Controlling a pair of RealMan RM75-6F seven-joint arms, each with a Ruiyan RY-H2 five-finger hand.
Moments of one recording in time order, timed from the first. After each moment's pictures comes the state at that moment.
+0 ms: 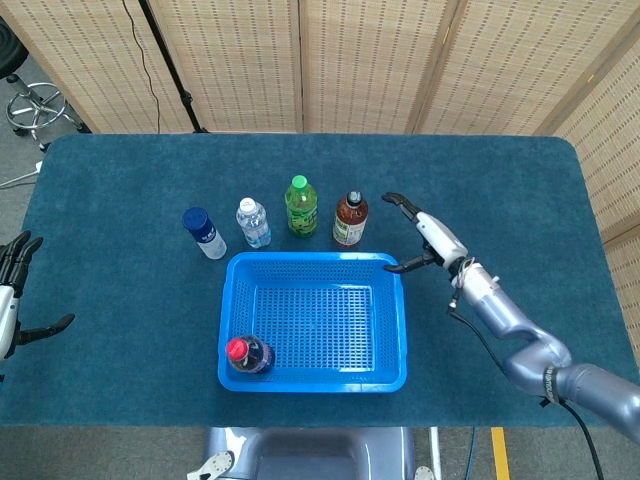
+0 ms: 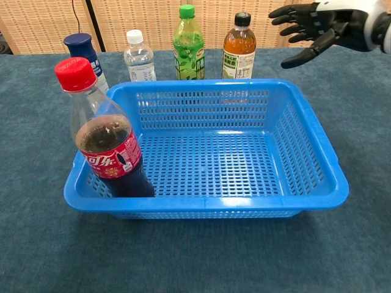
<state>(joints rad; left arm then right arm) -0.23 -1.03 -0.03 -1.73 1.38 1.53 -0.13 0.81 -1.39 0.27 -1.23 -1.43 0.74 0.93</state>
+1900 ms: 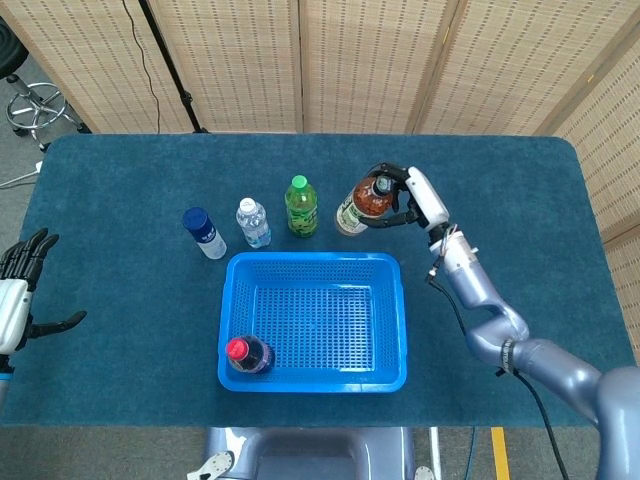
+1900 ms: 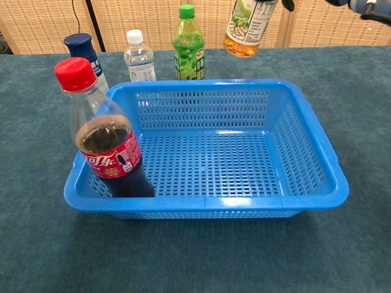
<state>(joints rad) -0.21 -1.04 -0.11 -1.71 1.42 1.42 -0.19 0.88 -1.48 0.33 -1.11 -1.38 0.96 1.02</state>
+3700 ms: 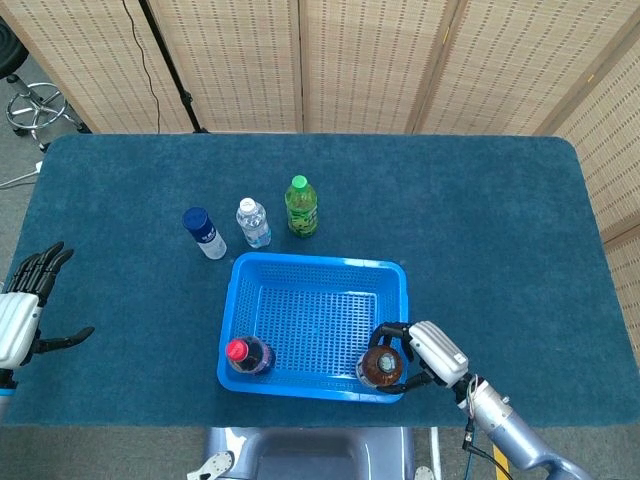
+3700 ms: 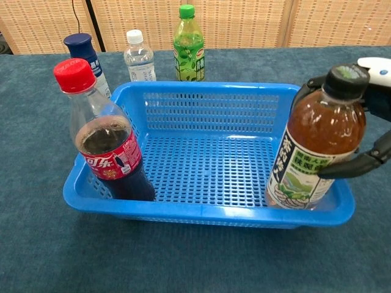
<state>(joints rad) -0.19 -1.02 -0.06 -1.71 1.52 1.43 -0.23 0.48 -1.28 -0.04 -1.76 -1.70 1.18 0.54</state>
